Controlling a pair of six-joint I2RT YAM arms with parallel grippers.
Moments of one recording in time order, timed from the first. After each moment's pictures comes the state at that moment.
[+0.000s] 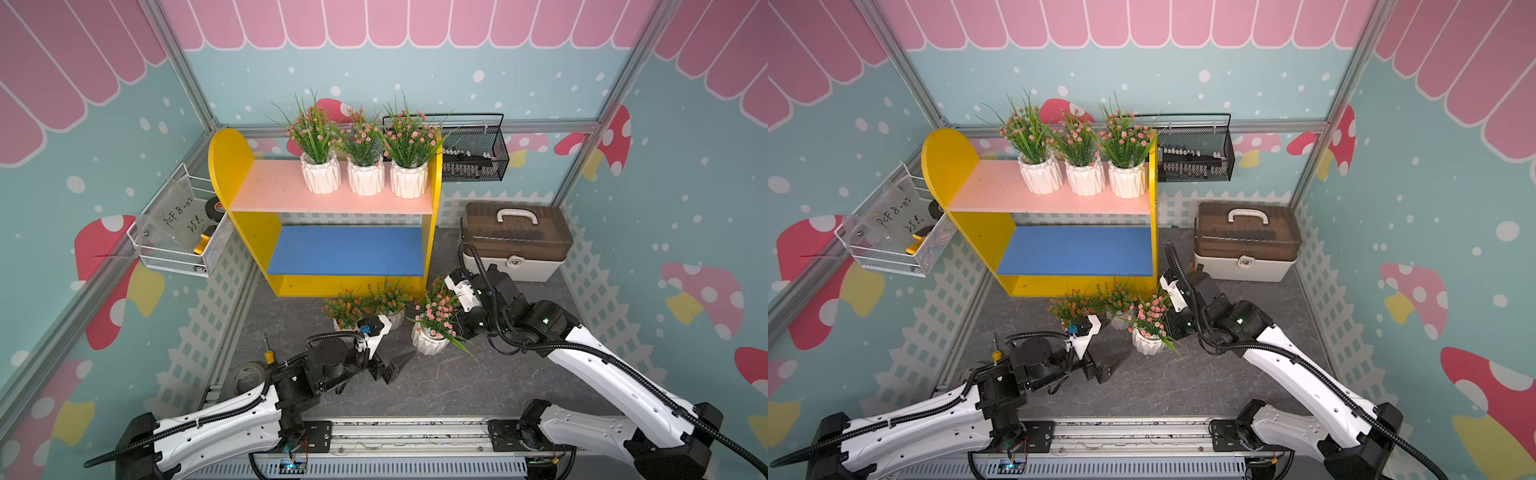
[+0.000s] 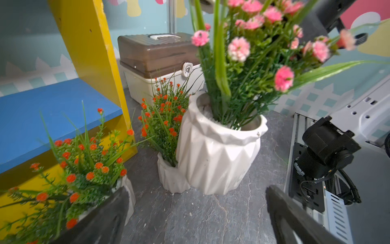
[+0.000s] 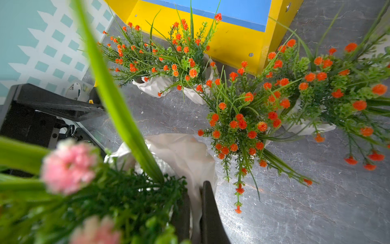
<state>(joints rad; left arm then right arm) -1.04 0.78 0.44 0.17 -0.03 -0.08 0.74 1.09 1.15 -0.87 -0.14 0.34</state>
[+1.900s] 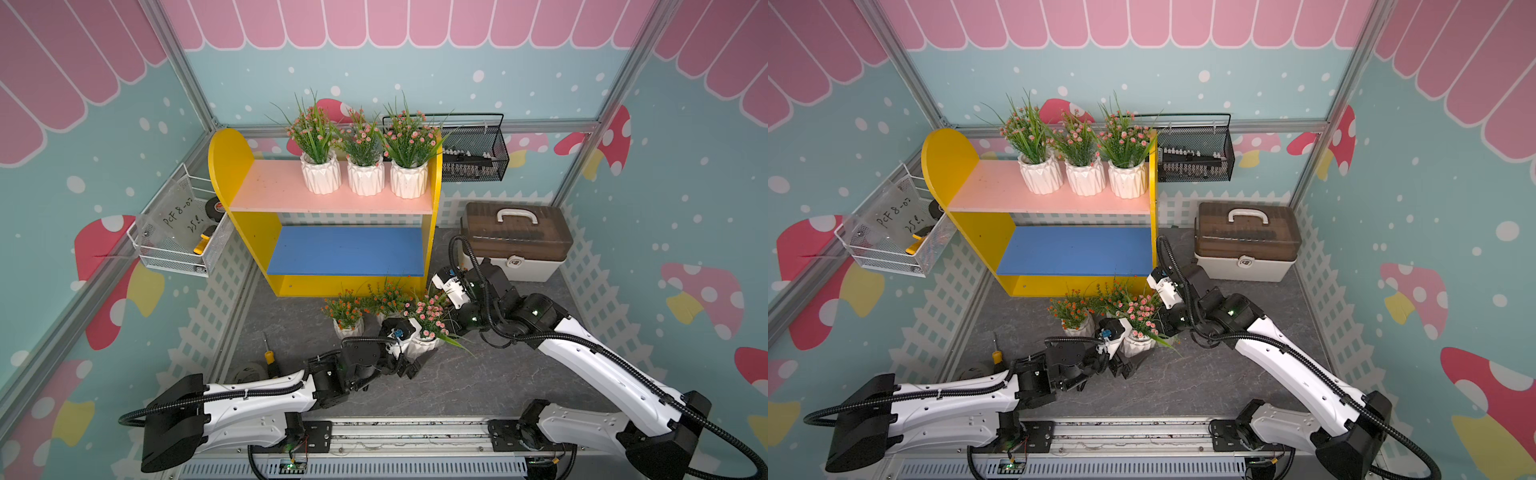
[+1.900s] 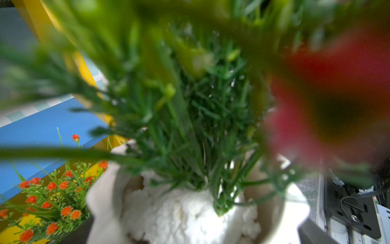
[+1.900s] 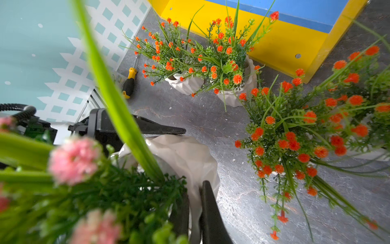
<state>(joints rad) -1.14 1.09 0.50 0.40 -0.21 0.02 0.73 1.15 1.17 -0.81 -0.32 0.33</state>
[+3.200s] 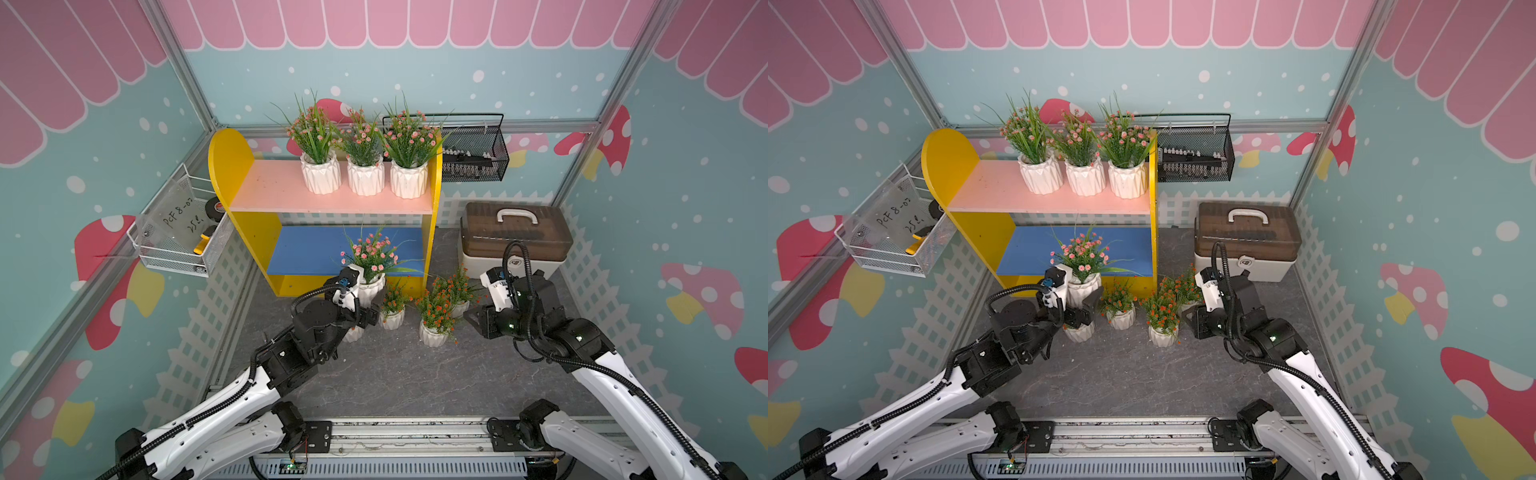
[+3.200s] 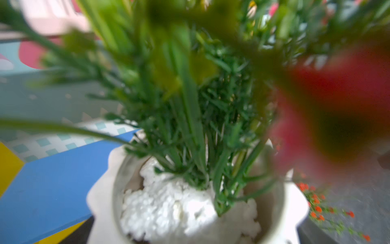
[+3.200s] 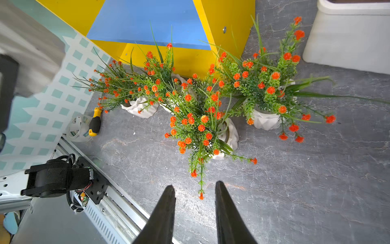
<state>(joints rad) -0.79 0.86 0.79 -0.05 -0.39 0.01 0.48 0.88 0.99 -0.82 -0.24 0.33</state>
